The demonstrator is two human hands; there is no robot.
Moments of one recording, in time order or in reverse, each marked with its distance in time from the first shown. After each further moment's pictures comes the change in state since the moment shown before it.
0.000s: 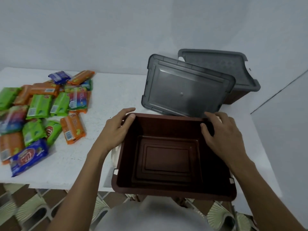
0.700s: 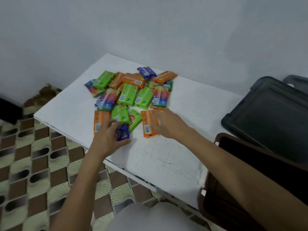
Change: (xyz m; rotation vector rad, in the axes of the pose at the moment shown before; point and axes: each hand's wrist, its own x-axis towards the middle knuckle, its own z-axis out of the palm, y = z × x) left_hand -0.093 -0.184 -0.177 0.504 0.237 -0.375; right_hand 0.077 -0.352 0.127 0.144 -0.656 -0.584
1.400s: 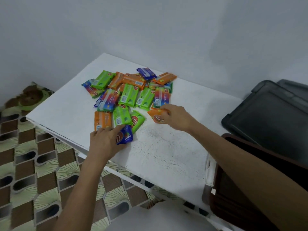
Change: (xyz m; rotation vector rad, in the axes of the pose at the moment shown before) left_hand -0.001 -0.013 -0.004 0.306 0.021 0.032; right_hand 0.008 -0.002 -0.023 0.240 0.031 0.126
